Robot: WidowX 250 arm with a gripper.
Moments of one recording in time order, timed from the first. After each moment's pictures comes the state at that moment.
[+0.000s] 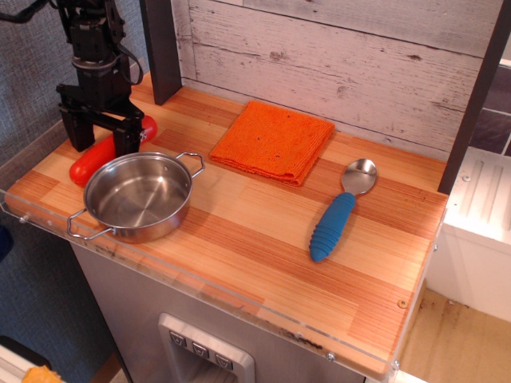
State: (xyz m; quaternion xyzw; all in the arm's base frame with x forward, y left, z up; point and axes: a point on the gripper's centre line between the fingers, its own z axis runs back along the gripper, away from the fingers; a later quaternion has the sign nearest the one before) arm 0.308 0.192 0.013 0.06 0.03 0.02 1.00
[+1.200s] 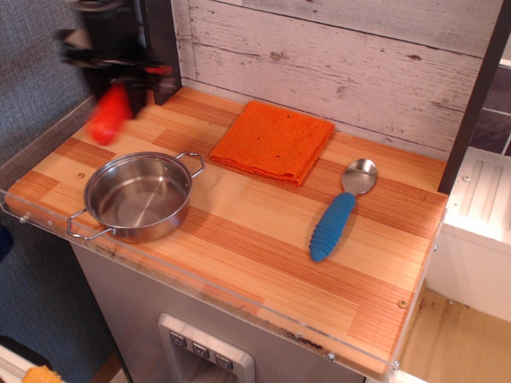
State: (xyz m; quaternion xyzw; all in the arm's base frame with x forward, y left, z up) arm 0.312 0.122 0.089 0.06 -0.08 0.03 1.00
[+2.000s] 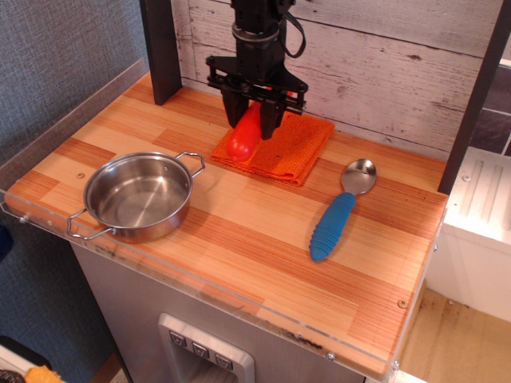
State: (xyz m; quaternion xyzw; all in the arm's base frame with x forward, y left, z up) arm 0.380 0.041 0.048 0.04 -0.06 0.00 1.00
